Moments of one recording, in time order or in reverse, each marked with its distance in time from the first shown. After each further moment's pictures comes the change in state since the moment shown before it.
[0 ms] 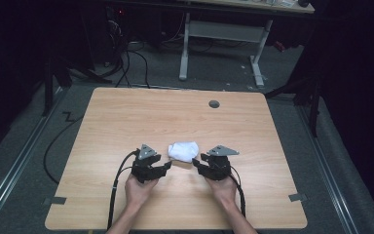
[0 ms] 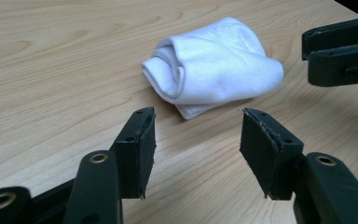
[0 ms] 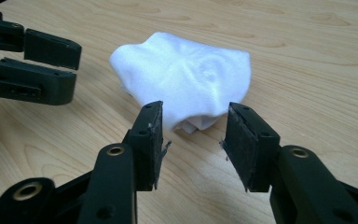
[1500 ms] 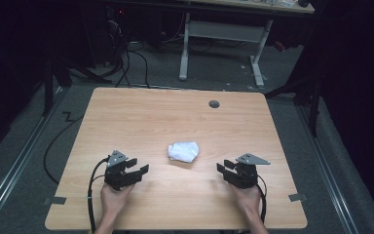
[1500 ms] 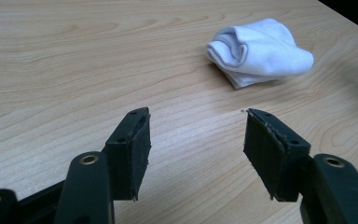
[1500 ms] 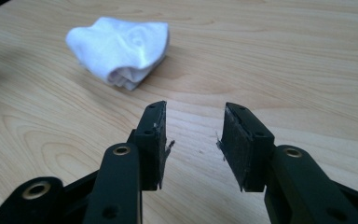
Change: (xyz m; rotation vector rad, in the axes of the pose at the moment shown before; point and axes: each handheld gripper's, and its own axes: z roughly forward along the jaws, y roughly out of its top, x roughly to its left) left arm 0.042 -0.031 -0.053 -0.046 0.037 -0.080; right arm -0.046 -0.035 -0.053 -0.028 -0.050 0.079
